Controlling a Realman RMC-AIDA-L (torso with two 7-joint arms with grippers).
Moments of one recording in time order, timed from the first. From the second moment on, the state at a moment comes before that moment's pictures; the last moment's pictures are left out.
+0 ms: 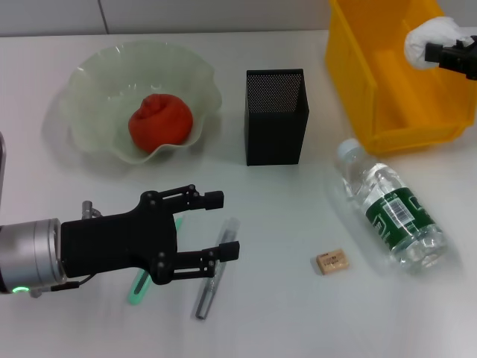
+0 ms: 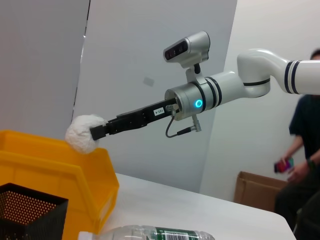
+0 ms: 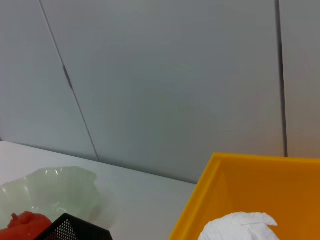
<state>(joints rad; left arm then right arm) -0.38 -2.07 1.01 0.49 1.68 1.68 -1.05 0.50 2.04 -0.66 -1.00 -2.05 -1.31 1.83</state>
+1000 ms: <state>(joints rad) -0.38 -2.07 1.01 0.49 1.68 1.69 -1.05 0.50 2.05 -0.66 -1.09 -2.11 -1.37 1.91</state>
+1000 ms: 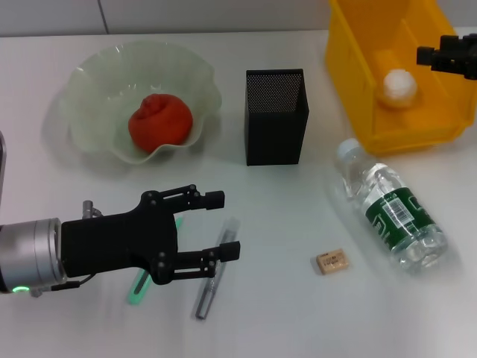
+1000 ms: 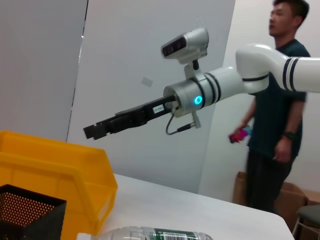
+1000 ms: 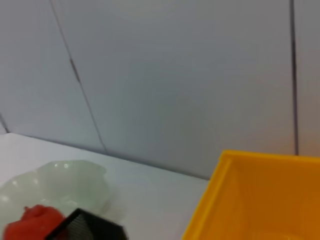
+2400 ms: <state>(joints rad) -0.40 -2.07 1.01 0.49 1.68 1.68 -1.05 0.79 2.01 -0.92 -1.01 -2.63 -1.79 2.41</state>
